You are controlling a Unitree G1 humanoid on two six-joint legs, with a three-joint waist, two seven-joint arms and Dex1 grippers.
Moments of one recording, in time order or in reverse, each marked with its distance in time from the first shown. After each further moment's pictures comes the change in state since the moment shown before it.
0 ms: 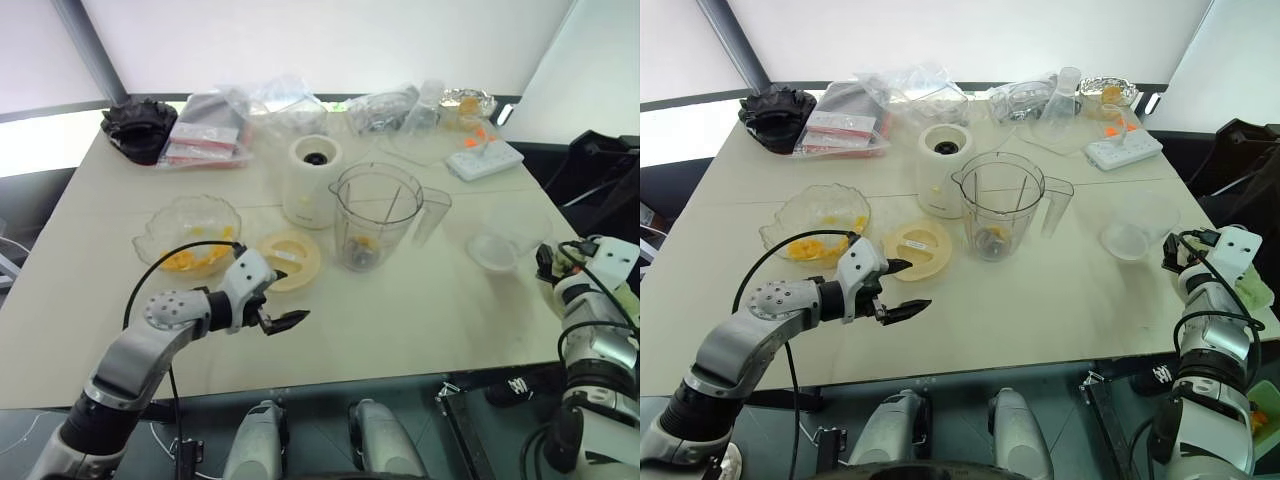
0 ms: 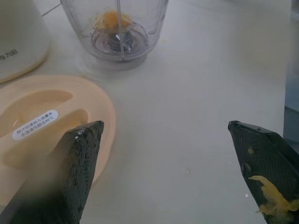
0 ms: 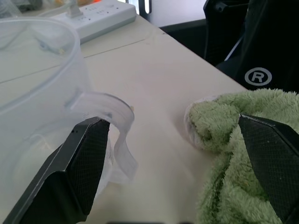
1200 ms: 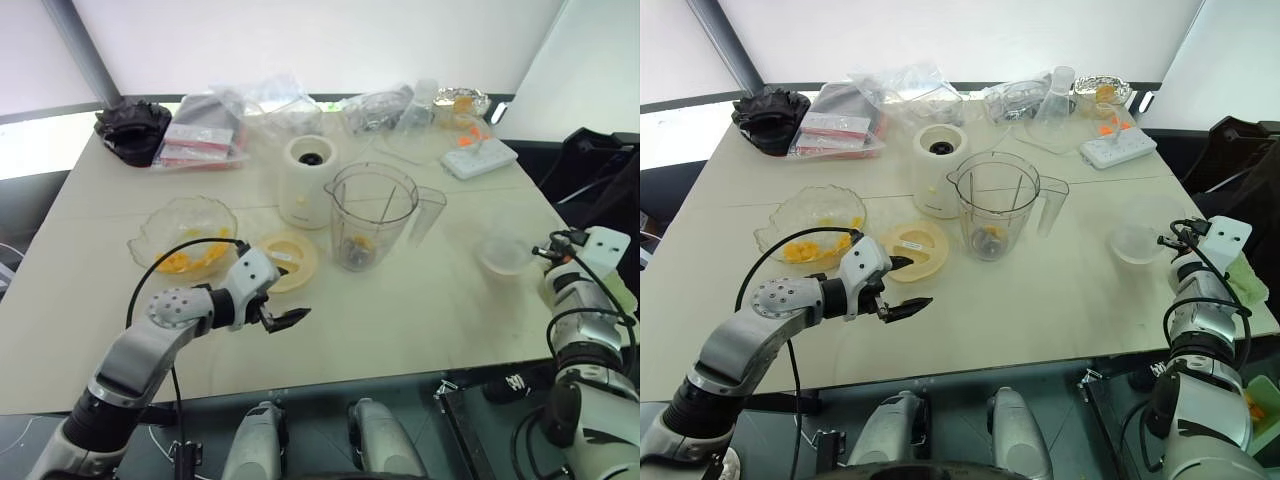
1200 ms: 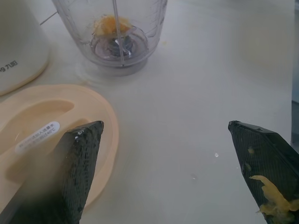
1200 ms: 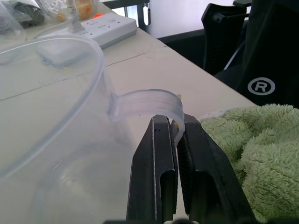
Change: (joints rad) left arm -0.007 -0.001 -0.019 0.001 0.029 -0.011 0.010; right arm -0.072 -0.001 0.040 0.129 0.012 -0.131 0.011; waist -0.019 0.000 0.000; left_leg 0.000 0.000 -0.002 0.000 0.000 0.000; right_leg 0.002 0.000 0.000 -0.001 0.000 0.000
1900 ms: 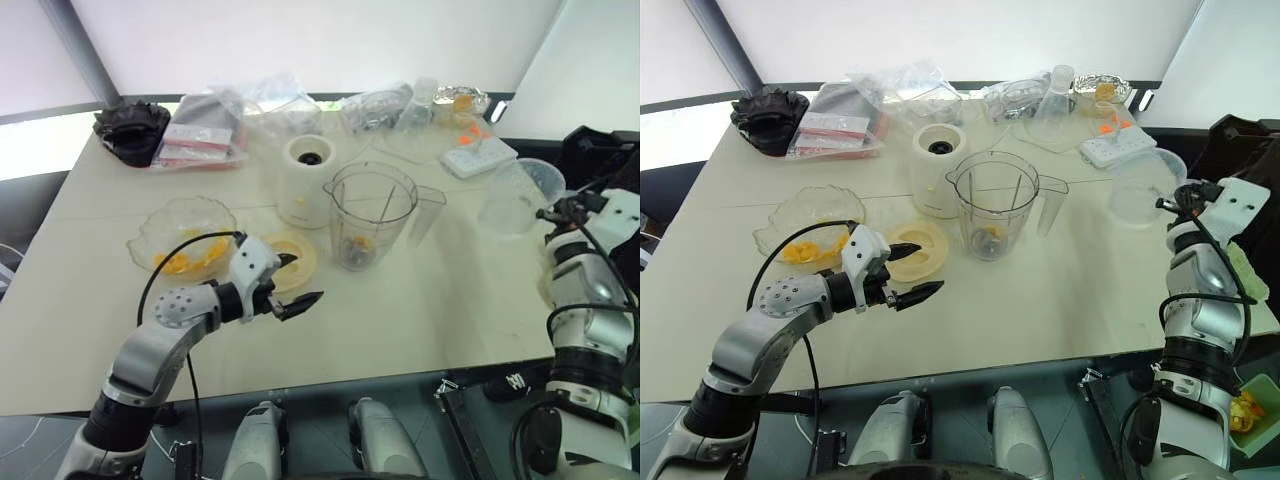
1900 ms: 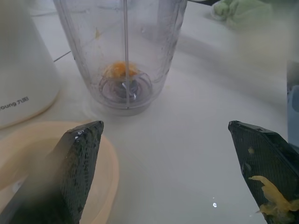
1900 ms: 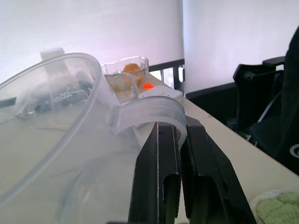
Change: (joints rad) left arm 0.004 -0.115 0.051 0.036 -0.047 -0.069 0.038; right arm 0.101 0.095 -0.010 -0.707 0.118 0.325 -0.131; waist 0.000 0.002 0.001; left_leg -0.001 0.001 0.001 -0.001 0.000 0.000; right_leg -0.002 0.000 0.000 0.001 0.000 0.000
